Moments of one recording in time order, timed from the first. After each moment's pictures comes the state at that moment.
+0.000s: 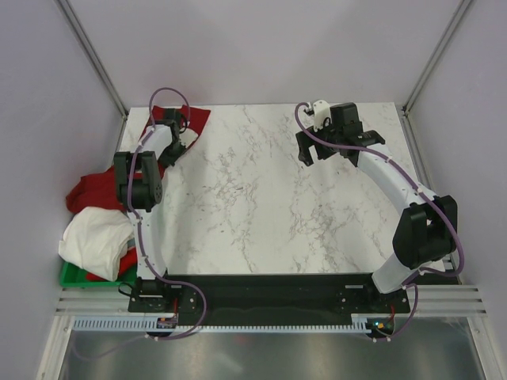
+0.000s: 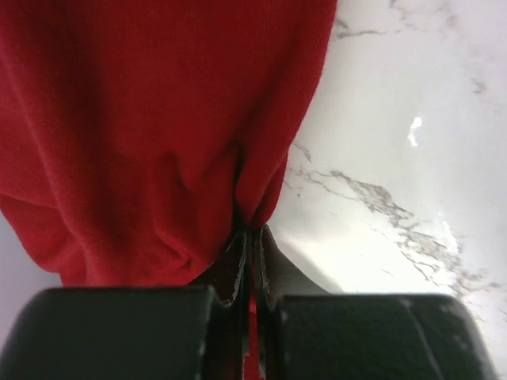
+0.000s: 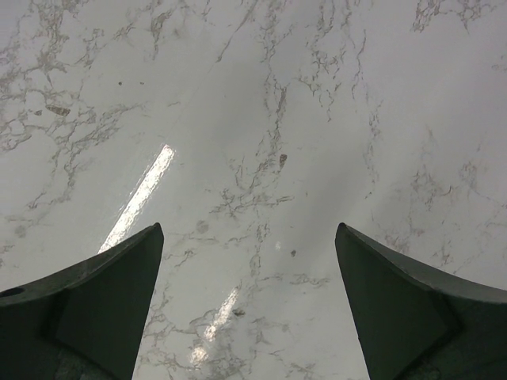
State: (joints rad) left arm -0.01 2.28 1.83 -0.83 -0.26 0.62; right arm 0.29 1.63 1.40 -0.49 -0.23 -0.17
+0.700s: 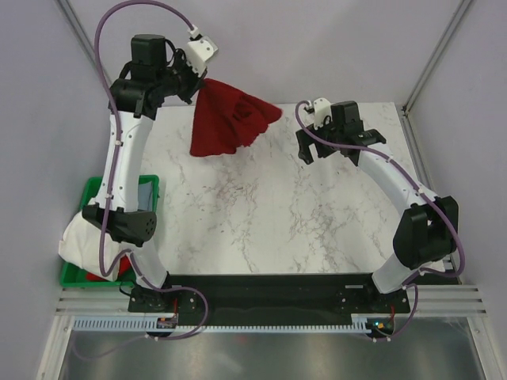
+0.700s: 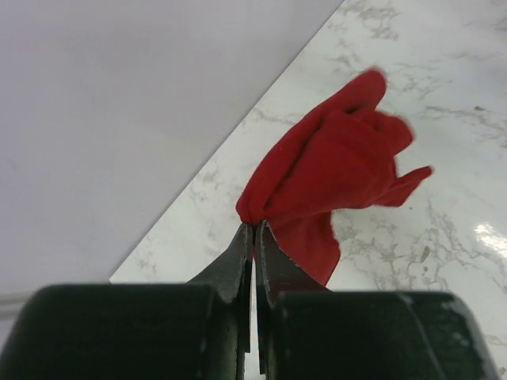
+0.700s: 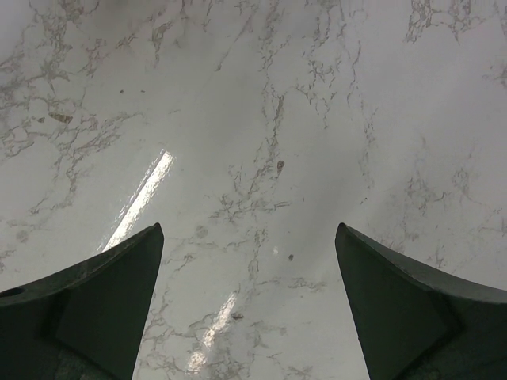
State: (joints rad) left arm -0.19 1.83 2.35 -0.97 0.33 0.59; right arm 0.29 1.63 1.41 -0.49 -0.23 -0.17
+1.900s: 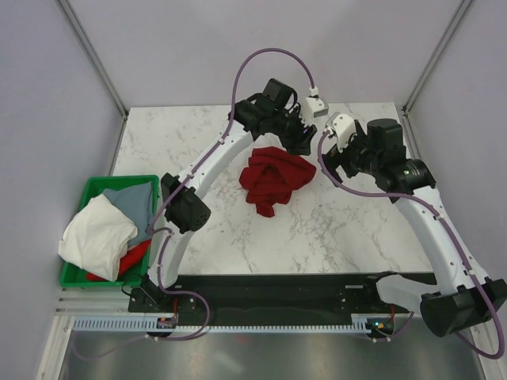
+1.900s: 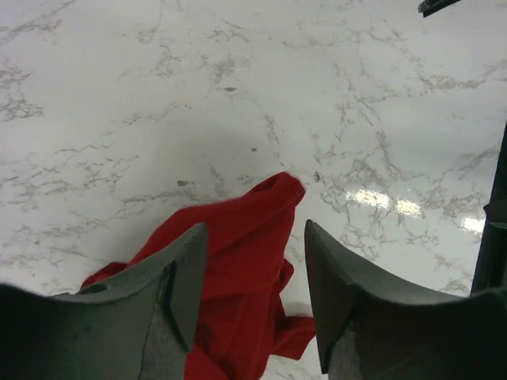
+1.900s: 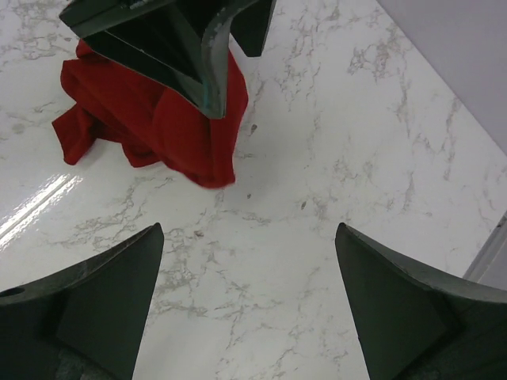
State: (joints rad) left arm -0.69 2.26 2.48 -0.95 0.52 0.37; right arm 0.28 1.18 1.28 -0.69 -0.28 -0.48
